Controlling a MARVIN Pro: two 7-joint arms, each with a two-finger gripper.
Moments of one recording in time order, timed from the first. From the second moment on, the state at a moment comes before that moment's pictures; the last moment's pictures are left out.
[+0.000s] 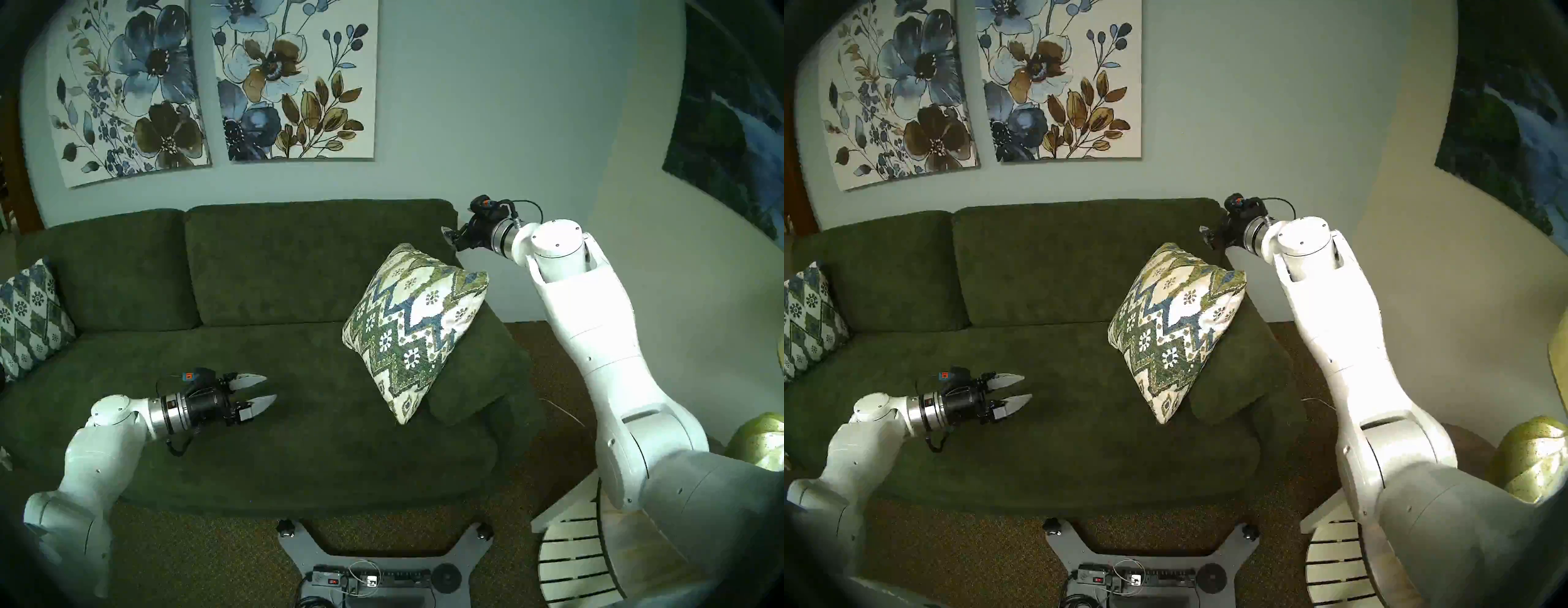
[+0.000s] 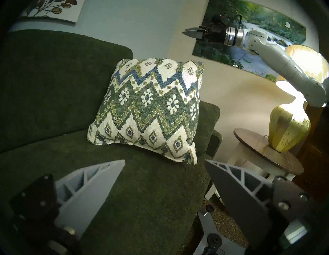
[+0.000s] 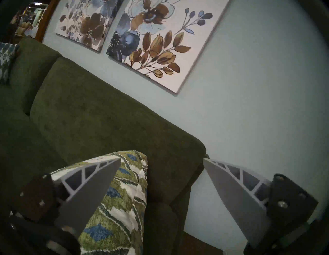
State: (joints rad) left arm 1.37 -0.93 -1.58 -0.79 -0.52 -0.12 -1.39; right arm -0.88 -1.26 1.36 -1.29 -0.16 0.35 0.49
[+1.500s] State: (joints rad) left arm 1.37 -0.93 -1.58 -0.79 -0.52 -0.12 -1.40; right arm -1.25 -1.33 1.43 -1.67 -0.21 0.76 0.30
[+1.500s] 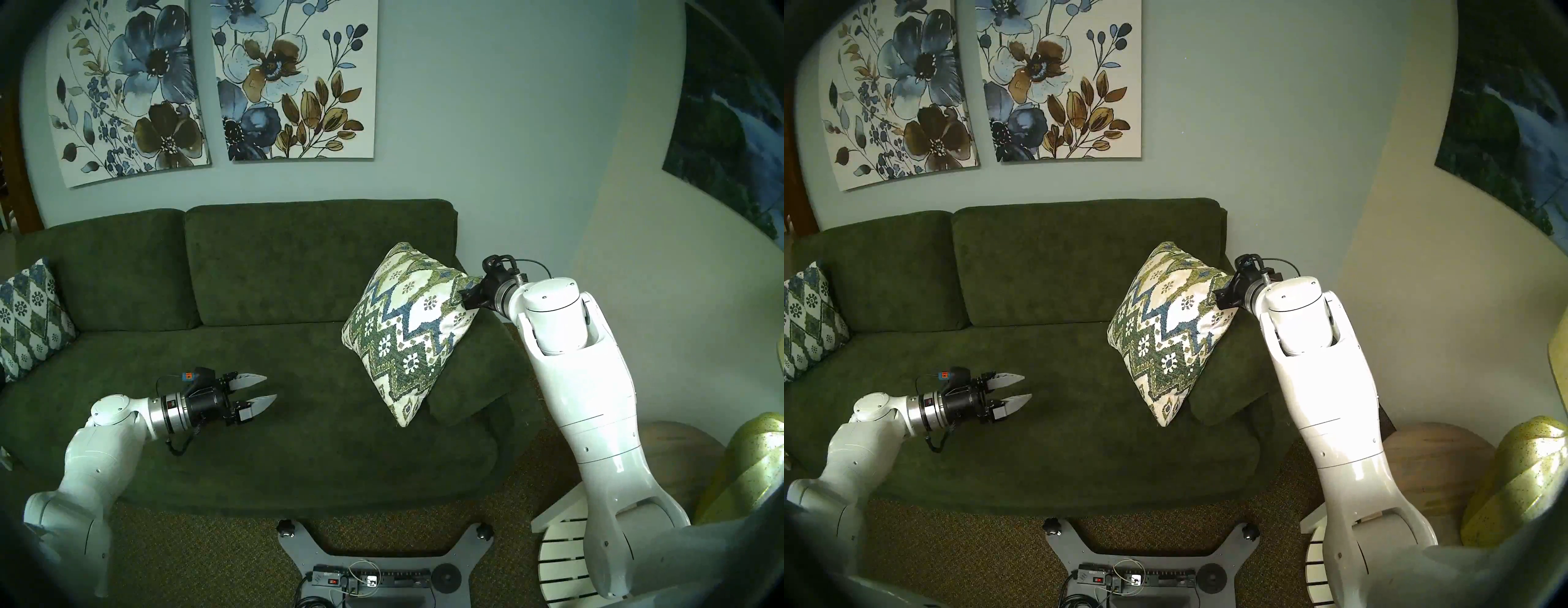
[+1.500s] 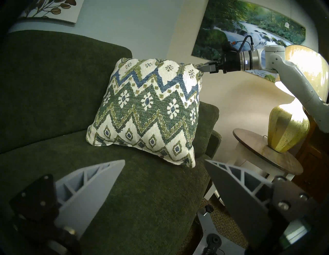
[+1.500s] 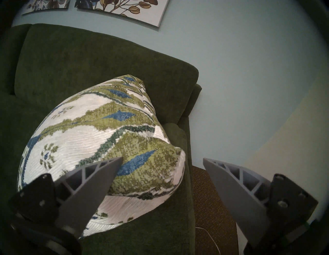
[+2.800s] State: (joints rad) left arm 1.37 -0.93 -1.58 -0.79 -0.52 -0.12 -1.40; right arm -1.26 -1.28 1.38 -2.02 -0.16 0.93 0.50
